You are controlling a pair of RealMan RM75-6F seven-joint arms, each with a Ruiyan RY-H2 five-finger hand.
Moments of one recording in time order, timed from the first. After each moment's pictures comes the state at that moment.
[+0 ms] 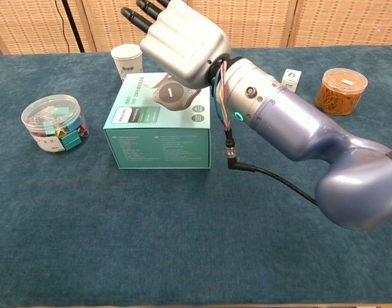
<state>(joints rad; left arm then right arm) -0.02 -0.95 -0.01 -1.57 1.54 1.53 -0.45 1.03 -2.02 0.26 -0.90 -1.54 1.21 -0.94</state>
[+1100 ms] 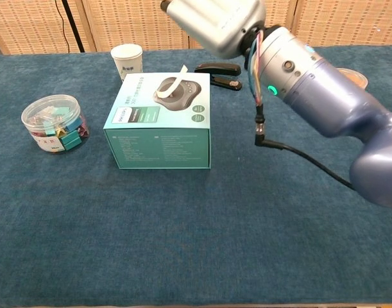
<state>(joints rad) -0.02 -0.95 -0.01 -1.56 1.53 1.52 -0.47 0.99 -1.90 0.25 -0.96 -1.58 1.31 -1.01</state>
